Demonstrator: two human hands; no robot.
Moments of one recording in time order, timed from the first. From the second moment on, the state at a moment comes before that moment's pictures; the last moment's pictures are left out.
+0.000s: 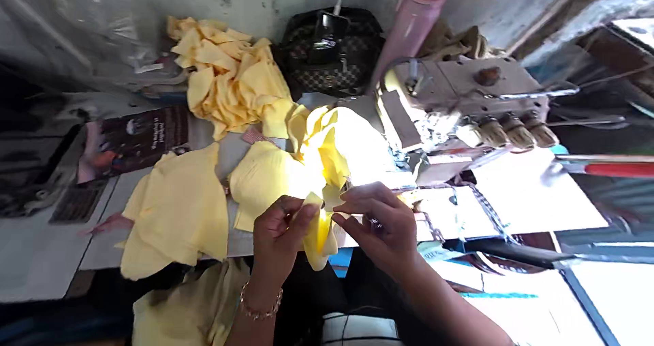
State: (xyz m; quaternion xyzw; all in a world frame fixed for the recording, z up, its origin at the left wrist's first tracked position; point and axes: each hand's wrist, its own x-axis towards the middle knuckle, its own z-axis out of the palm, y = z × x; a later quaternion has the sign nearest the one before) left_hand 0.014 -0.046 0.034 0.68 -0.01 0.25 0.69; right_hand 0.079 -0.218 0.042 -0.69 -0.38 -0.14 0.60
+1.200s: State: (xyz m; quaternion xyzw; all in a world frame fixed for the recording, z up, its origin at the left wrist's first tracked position) left_hand 0.035 -0.048 0.063 0.68 -0.03 0.22 0.70; right_hand 0.095 -0.225 0.053 -0.66 -0.30 0.11 0.68
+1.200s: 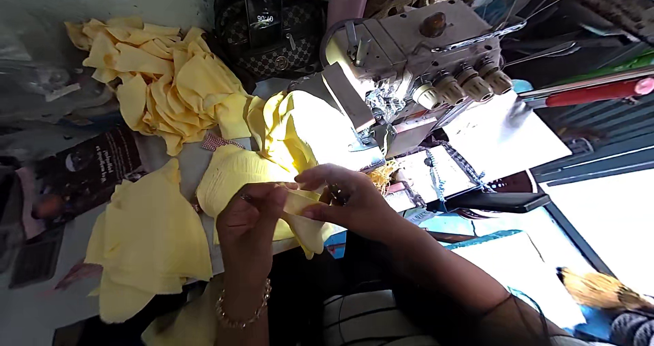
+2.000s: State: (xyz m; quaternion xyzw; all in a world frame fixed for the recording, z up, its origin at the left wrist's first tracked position) left_hand 0.072 -0.036 0.067 0.74 -0.01 0.18 0.65; right_hand 0.091 -0.245 0.025 -0.70 -0.20 0.03 0.68
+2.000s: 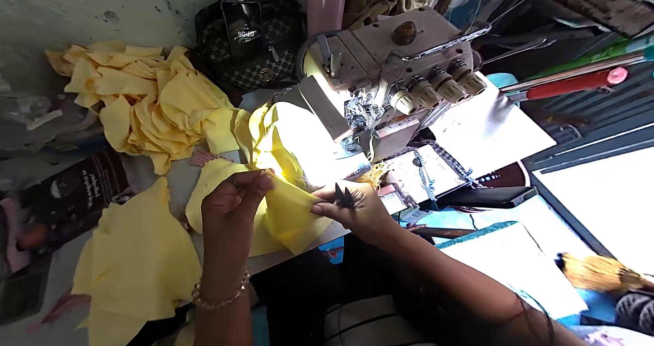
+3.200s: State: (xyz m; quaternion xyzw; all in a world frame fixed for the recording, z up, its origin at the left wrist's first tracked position) left_hand 0.127 -0.111 0.042 0.92 -0.12 0.19 0.32; right_hand 0.062 -0.300 -0.010 -0.65 -0.01 0.13 0.75
